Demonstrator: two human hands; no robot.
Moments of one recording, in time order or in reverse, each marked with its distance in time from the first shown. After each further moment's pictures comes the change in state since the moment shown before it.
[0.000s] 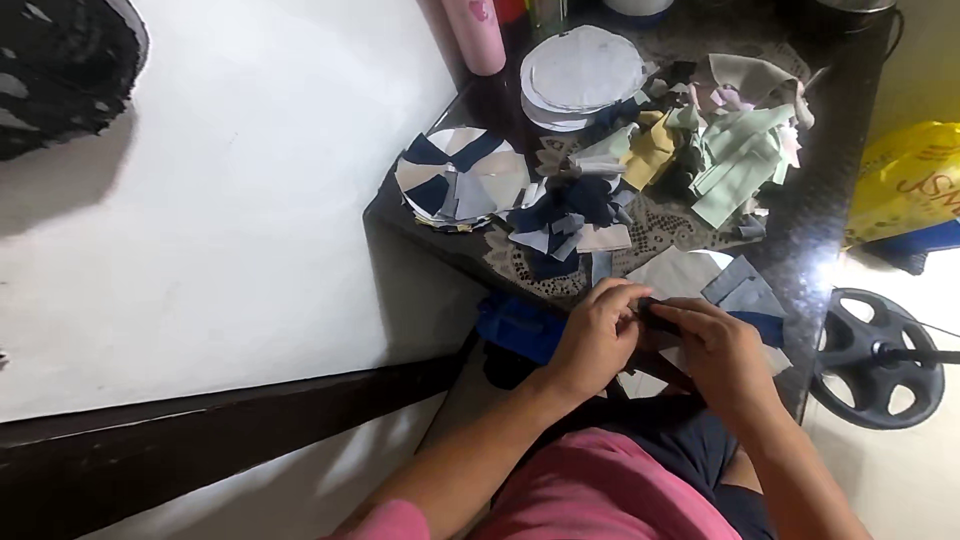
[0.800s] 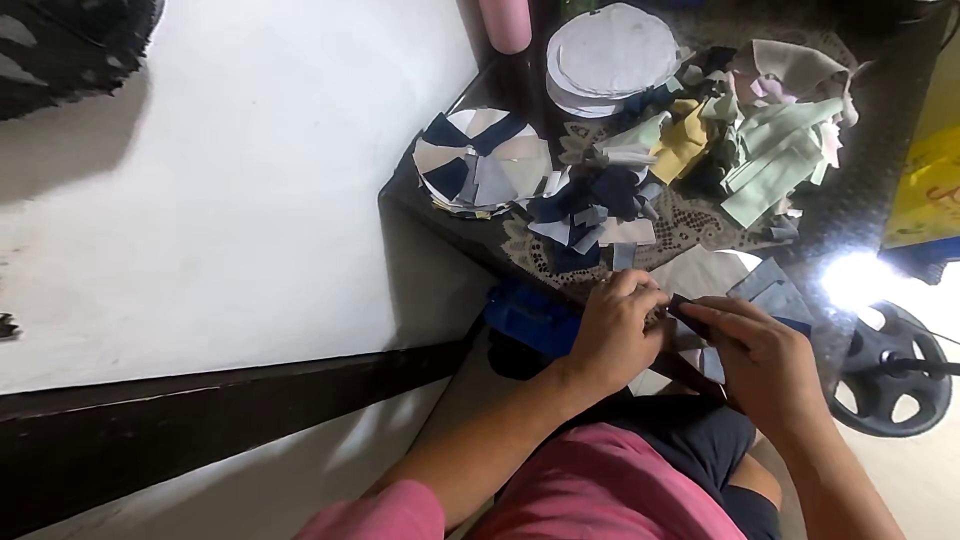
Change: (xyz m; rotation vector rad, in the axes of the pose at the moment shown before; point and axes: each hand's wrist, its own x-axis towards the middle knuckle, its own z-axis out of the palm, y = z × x) left_hand 0.005 -0.003 -0.001 0.228 0.001 0.067; right_hand -0.001 -0.001 -0.009 0.040 0.011 0.007
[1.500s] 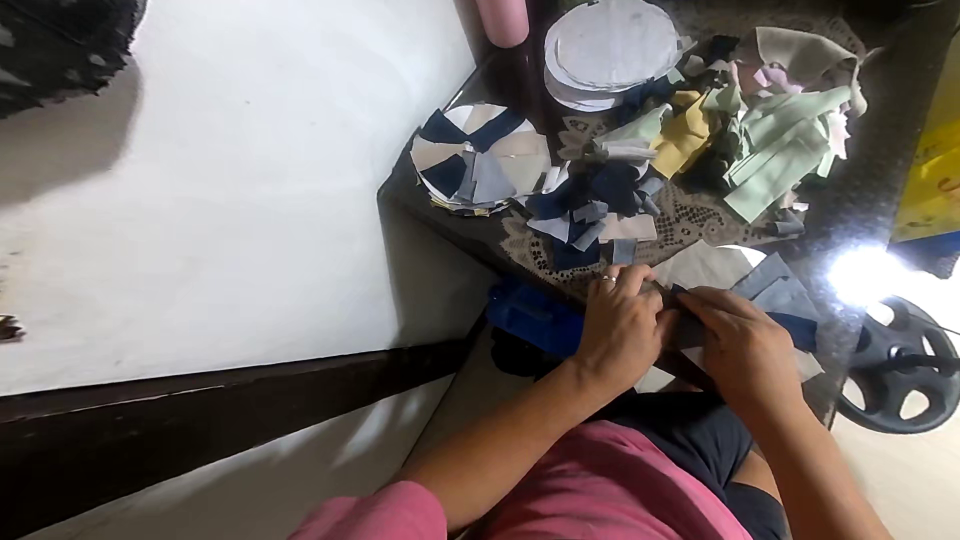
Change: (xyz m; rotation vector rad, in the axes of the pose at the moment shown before) left_hand 0.000 0.001 0.013 0.254 0.050 0.026; right_hand 0.004 0.016 0.021 -0.294 0.040 -0.139
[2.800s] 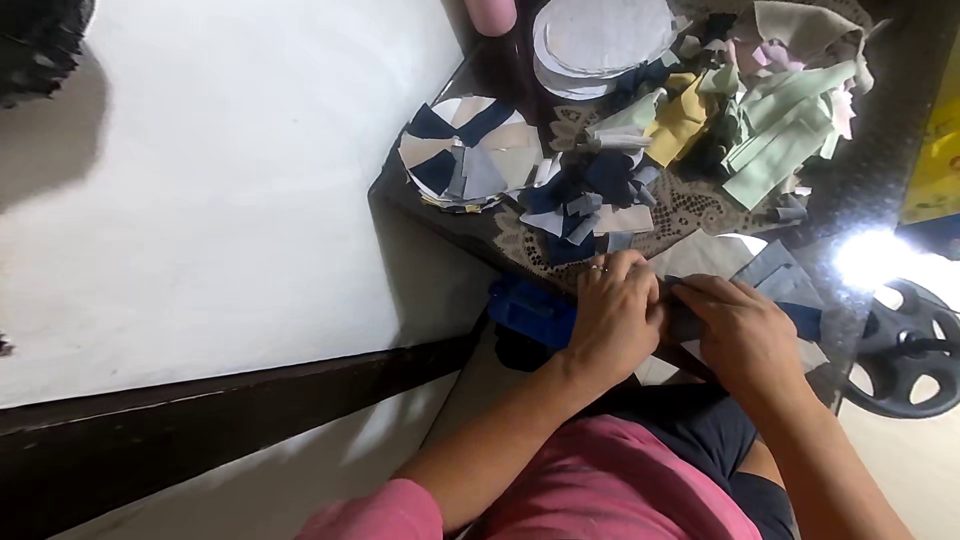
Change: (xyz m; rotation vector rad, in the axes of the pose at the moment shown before) left_hand 0.007 0.003 -0.012 -0.036 -0.072 -0.082; right_hand 0.006 0.003 0.001 -0.097 -0.047 -0.069
